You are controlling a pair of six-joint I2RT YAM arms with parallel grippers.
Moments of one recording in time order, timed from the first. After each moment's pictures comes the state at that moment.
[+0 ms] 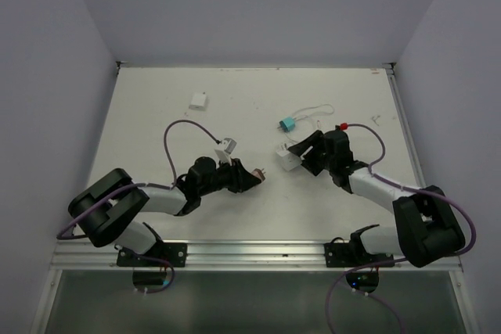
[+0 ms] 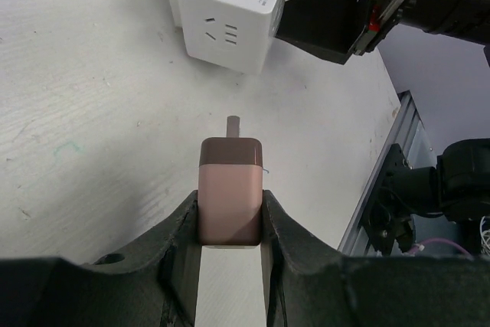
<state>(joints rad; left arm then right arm) -0.76 1.49 0.34 0.83 0.26 -0.72 0.37 1.33 0.51 0.15 -0.13 1.14</state>
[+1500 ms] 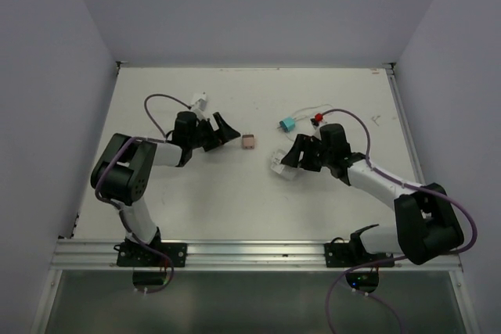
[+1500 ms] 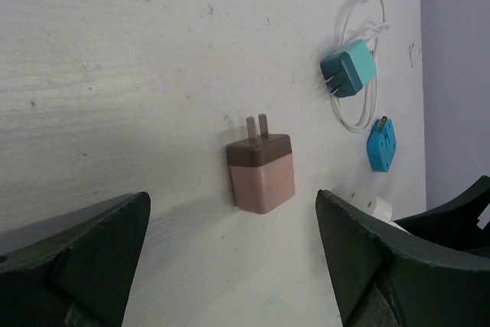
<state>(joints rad) -0.29 1.82 0.75 0.57 0.42 -0.77 0.37 1.33 0.62 -0.02 -0.30 0.60</state>
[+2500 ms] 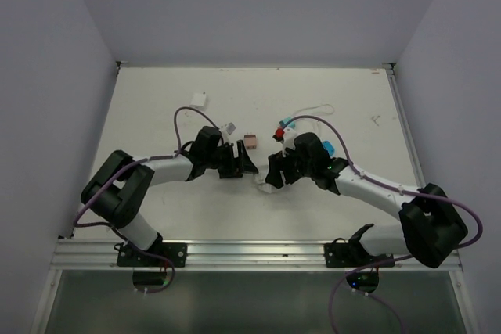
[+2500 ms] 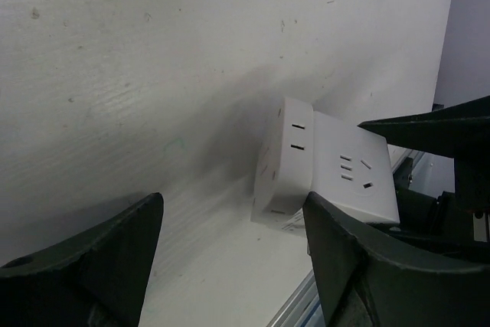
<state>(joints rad) -0.55 1.61 0.69 0.17 0.47 -0.76 0.66 1.31 0.67 -0.09 -0.23 0.21</state>
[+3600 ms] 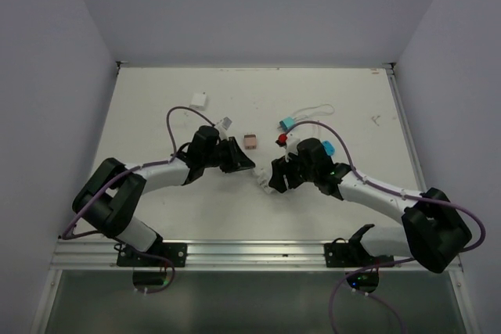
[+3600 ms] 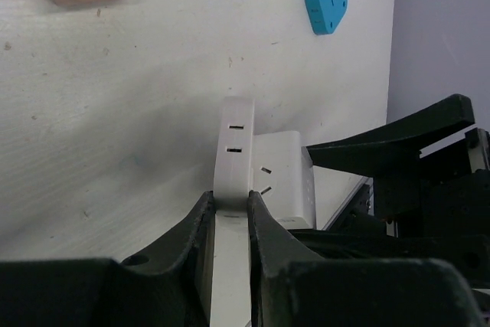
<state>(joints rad) -0.57 1.55 0.66 0.27 0.40 -0.90 0.67 1.26 0.59 -0.06 -0.22 0.19</state>
